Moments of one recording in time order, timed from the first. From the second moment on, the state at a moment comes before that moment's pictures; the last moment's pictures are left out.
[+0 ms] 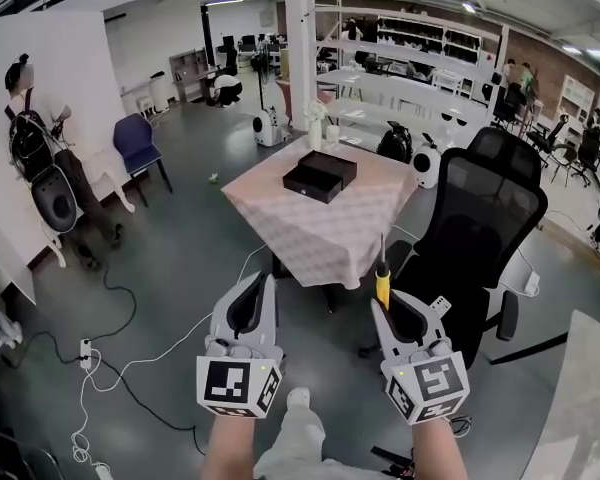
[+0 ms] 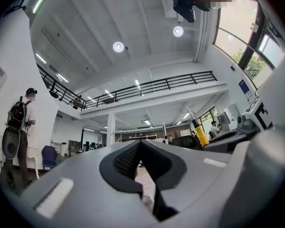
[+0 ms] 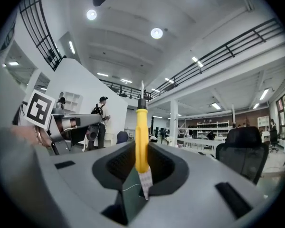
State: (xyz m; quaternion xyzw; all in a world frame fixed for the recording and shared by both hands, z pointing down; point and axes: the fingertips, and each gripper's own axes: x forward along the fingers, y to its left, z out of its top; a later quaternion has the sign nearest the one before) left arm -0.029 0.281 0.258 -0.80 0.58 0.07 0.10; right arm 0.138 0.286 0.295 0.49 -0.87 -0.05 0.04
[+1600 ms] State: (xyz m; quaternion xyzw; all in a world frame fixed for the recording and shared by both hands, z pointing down) left arm -0.129 -0.256 0.286 -0.80 0.59 0.07 0.06; right arm 0.076 -0.251 0.322 0.53 -0.85 -0.02 0.06
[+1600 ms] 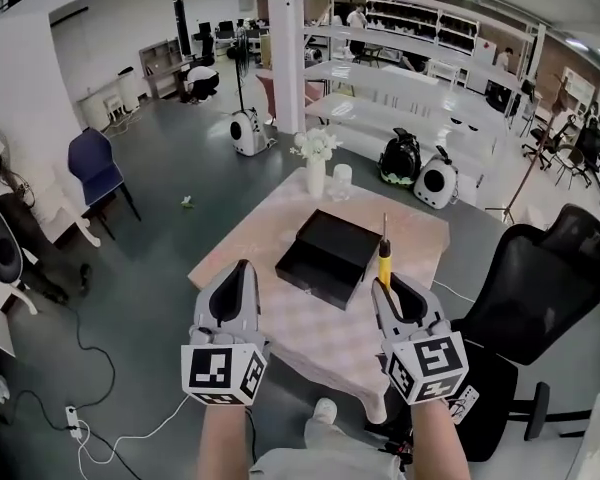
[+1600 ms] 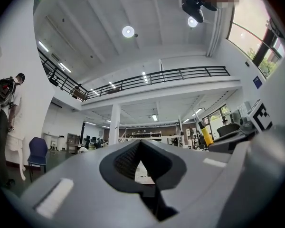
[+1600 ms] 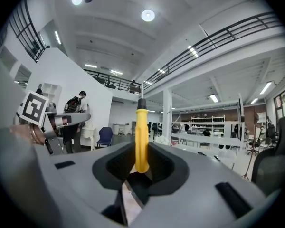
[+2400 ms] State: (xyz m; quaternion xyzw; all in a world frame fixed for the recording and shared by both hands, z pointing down) left arm -0.120 -0.416 0.338 -0.81 0.58 0.02 0.01; right arm 0.077 -0.407 0.377 0.51 -0.85 0.06 0.11
